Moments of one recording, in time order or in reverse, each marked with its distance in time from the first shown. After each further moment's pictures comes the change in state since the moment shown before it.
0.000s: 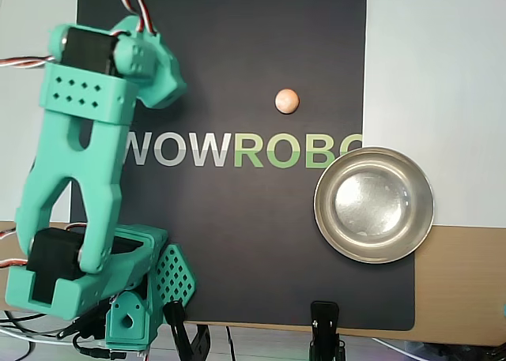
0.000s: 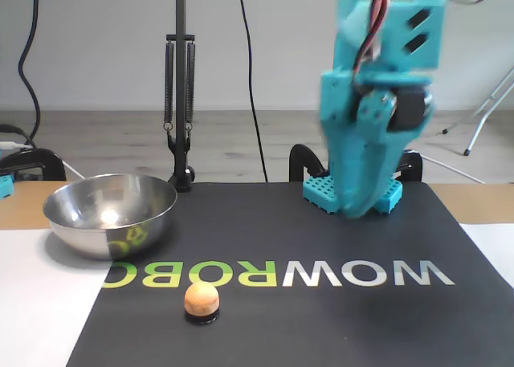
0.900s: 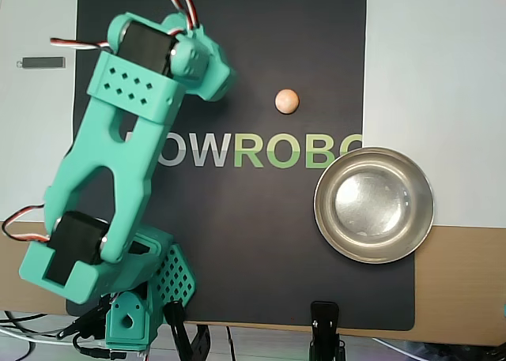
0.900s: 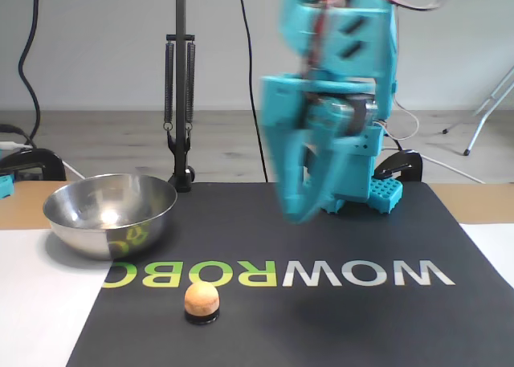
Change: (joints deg) arm 10.3 -8.0 -9.4 0.0 -20.4
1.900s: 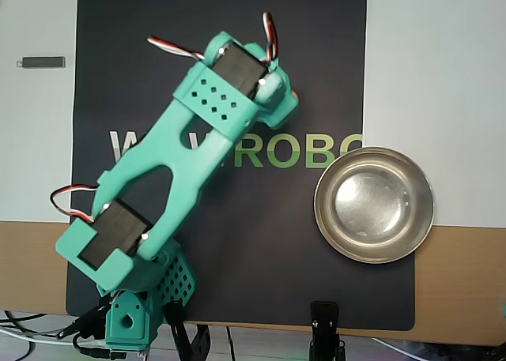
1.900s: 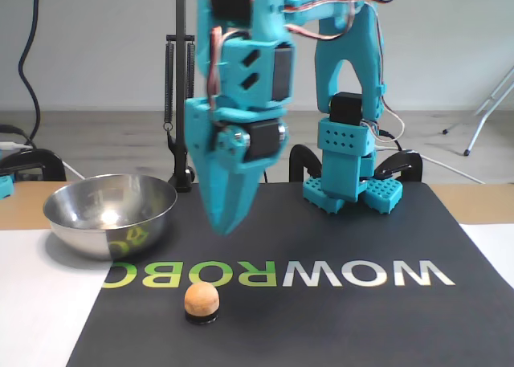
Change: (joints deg) arm 14.2 -8.3 -2.0 -0.2 -8.1
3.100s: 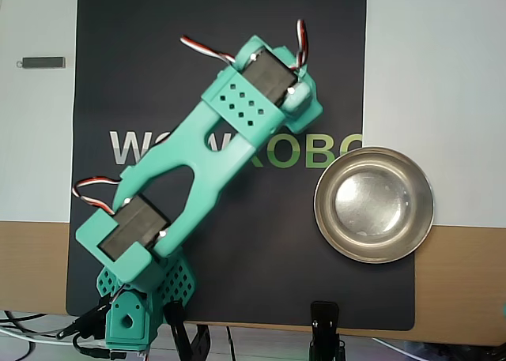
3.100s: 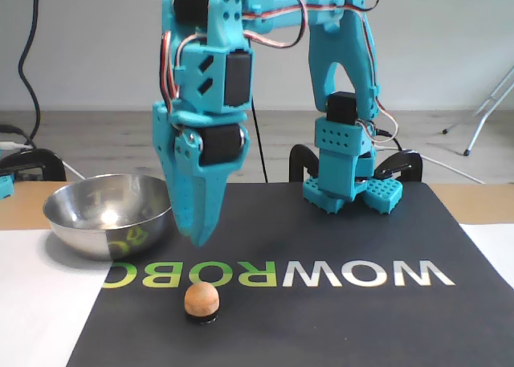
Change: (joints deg) arm 4.6 -5.2 -6.9 0.0 0.0
